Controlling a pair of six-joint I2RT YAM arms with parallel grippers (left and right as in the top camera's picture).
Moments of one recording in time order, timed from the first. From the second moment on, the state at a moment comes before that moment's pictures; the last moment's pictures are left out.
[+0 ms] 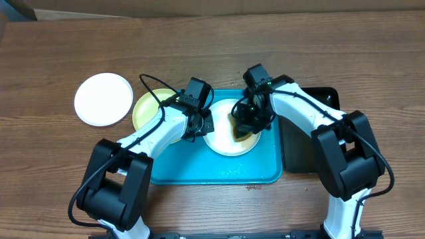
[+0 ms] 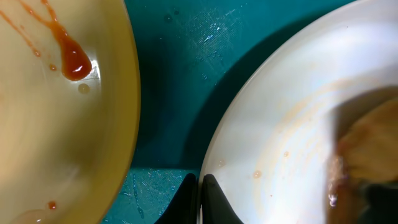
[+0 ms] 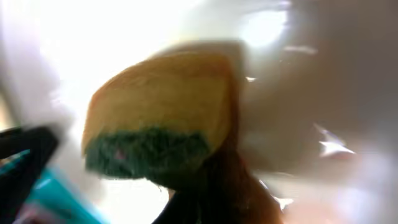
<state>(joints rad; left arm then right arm) -0.43 1.82 1.10 -0.58 0.06 -0.58 0.44 2.04 1.37 -0.80 -0.43 0.50</state>
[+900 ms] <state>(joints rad) -0.43 1.82 1.10 -0.58 0.06 -0.58 0.32 2.06 1.54 -0.99 -0.44 0.22</state>
